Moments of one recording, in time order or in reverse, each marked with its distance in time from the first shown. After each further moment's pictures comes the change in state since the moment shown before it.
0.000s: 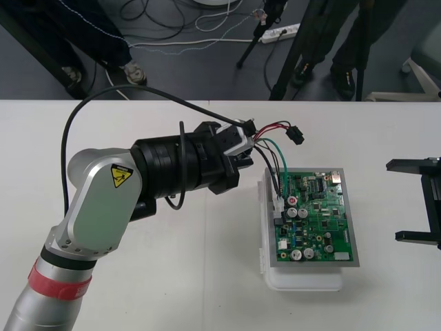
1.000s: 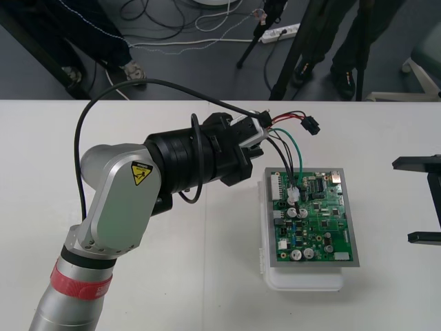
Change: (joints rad) right arm 0.003 -0.075 0.043 -0.013 -0.101 0.000 -0.020; left arm -0.012 -0.097 0.000 0.000 -0.127 0.000 0.002
